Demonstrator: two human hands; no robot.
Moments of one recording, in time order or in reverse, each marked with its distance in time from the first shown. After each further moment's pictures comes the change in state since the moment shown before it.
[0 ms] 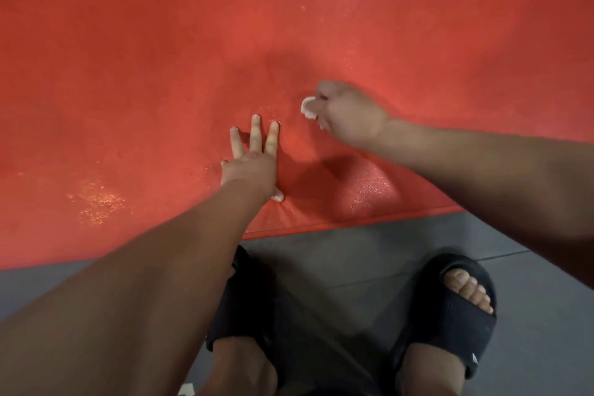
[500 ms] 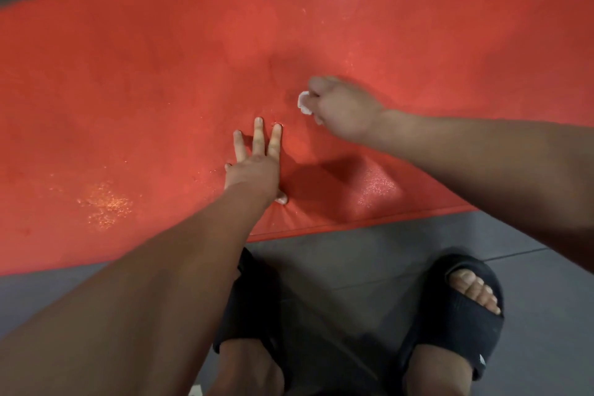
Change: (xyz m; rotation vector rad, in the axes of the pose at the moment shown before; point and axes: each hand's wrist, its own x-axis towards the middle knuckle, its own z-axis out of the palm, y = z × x) left_hand 0.001 0.001 0.001 -0.006 0.010 0.004; right_hand 0.012 0.000 -0.005 -0.090 0.002 -0.119
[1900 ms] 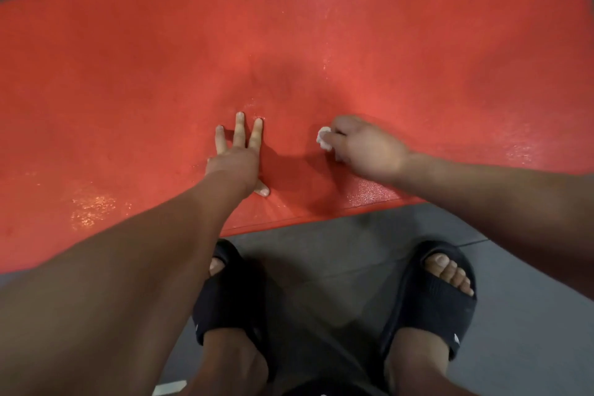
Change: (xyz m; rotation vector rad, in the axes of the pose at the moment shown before) left_hand 0.002 -0.002 0.001 -0.025 0.007 0.003; right_hand -0.105 0.000 0.019 0.212 0.007 0.106
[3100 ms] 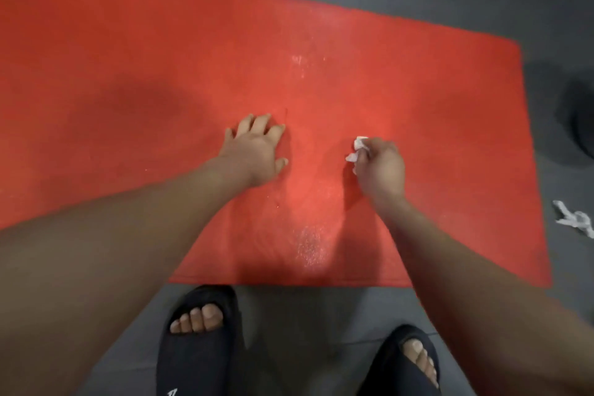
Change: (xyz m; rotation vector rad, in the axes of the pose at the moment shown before) left_hand 0.059 -0.042 -0.057 -0.227 0.371 0.259; right_hand 0.095 0.000 -0.020 0.104 0.405 0.721
